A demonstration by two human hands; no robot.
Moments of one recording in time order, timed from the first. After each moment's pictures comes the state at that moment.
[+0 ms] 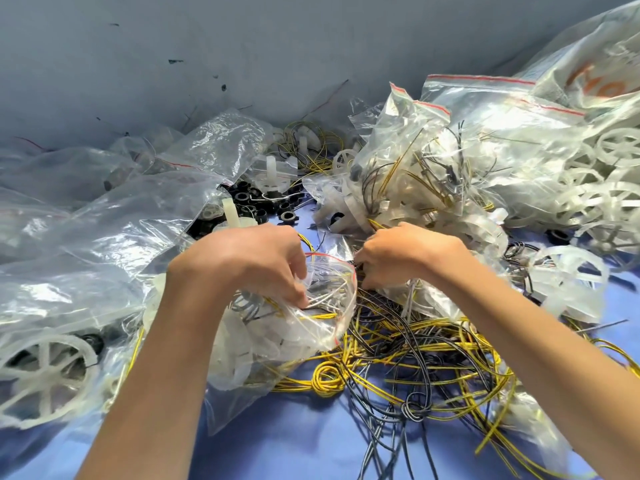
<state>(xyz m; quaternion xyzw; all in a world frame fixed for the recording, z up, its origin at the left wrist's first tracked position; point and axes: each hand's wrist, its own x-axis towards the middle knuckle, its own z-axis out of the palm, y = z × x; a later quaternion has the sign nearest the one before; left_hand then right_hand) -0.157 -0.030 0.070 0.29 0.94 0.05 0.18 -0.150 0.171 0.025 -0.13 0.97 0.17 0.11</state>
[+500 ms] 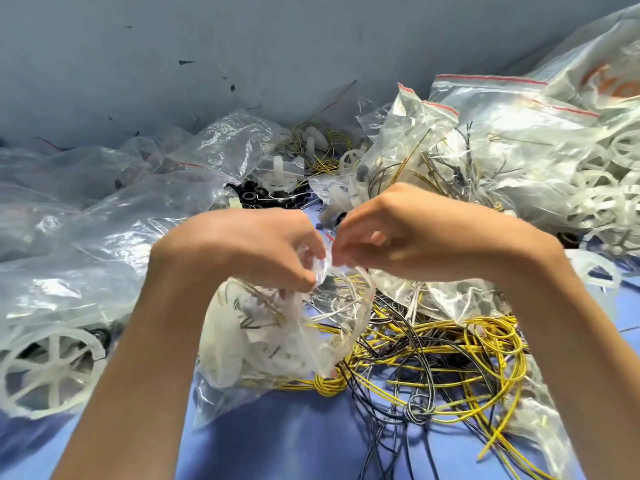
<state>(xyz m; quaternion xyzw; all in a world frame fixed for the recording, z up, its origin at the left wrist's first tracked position) -0.135 -0.027 0.105 0.35 0.92 0.04 0.17 -0.078 0.145 0.110 -0.28 0.95 -0.16 -0.01</state>
